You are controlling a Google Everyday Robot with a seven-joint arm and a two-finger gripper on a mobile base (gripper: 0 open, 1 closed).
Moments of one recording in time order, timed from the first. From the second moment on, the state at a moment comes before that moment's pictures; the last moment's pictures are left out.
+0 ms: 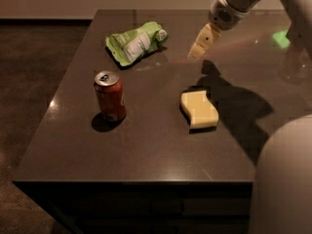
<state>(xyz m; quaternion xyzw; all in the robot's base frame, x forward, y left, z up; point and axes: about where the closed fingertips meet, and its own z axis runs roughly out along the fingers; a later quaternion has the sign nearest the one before) 0.704 -0.148 0.932 -0.51 0.82 0.05 0.26</state>
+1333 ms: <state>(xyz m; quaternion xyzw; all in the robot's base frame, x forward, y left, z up) 0.791 -0.036 0.921 -0.45 0.83 0.09 0.31</state>
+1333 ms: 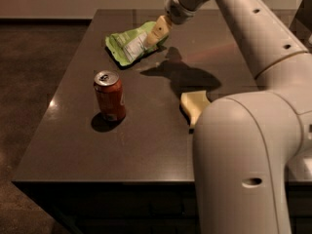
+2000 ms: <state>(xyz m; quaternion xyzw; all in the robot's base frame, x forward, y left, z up) 0.813 0.012 0.905 -0.44 0.84 0.08 0.30</state>
